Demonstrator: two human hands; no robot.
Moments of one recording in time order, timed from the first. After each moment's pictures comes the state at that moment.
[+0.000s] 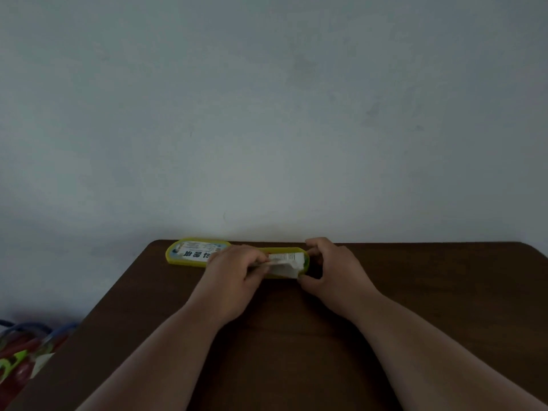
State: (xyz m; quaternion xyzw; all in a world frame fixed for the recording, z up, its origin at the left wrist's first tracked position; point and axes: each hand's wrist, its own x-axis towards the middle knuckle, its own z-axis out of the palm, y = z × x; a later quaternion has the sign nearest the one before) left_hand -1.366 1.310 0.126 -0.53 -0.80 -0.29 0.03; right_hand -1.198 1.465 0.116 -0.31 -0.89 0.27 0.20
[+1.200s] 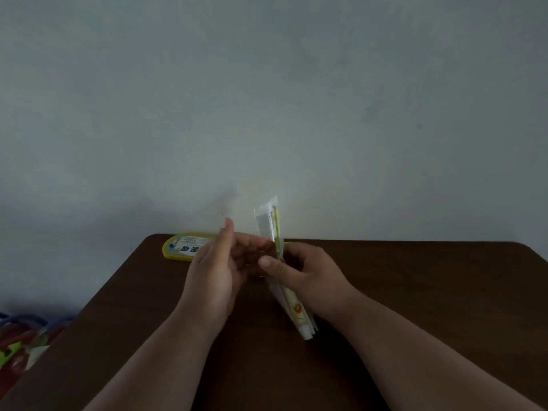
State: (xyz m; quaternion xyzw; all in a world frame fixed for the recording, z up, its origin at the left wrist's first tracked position) left_hand -1.329 1.305 0.151 -0.22 -0.53 -0.77 -0.28; right_hand -1.205 1.419 0.138 -0.18 -0.76 0.57 0.23
